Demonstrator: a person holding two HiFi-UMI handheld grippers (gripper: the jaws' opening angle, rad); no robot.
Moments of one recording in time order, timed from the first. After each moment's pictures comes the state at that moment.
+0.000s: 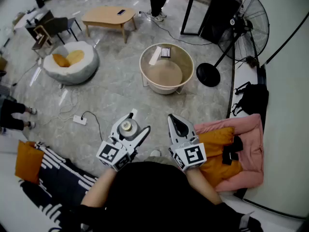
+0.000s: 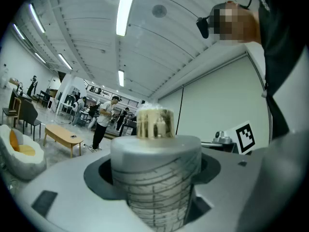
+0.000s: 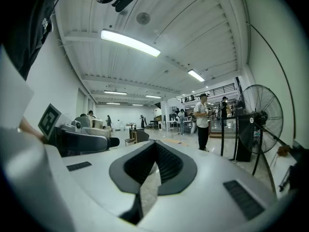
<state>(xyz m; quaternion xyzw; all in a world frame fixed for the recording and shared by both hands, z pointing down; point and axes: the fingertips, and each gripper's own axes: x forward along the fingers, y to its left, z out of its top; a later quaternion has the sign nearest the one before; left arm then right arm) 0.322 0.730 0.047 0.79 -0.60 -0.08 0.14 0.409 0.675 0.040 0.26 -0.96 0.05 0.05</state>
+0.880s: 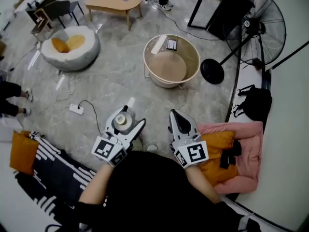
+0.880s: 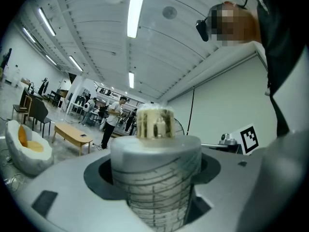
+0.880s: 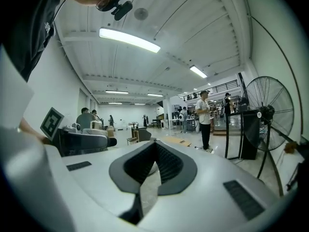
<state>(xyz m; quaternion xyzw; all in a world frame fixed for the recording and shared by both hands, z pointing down) 0.253 0.681 0.081 0.76 -0.63 -0.10 0.14 0.363 0.619 0.074 0.24 -0.97 0.05 0.04</state>
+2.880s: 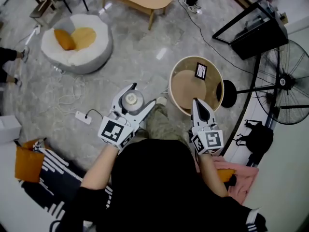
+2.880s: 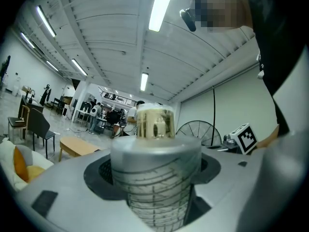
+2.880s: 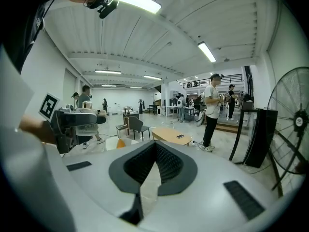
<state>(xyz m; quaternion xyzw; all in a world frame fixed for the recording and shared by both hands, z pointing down) -0.187 0.396 0.093 0.74 -0.66 -0.08 0.11 -0.030 0.302 0.109 0.26 -0.95 0.05 0.15</state>
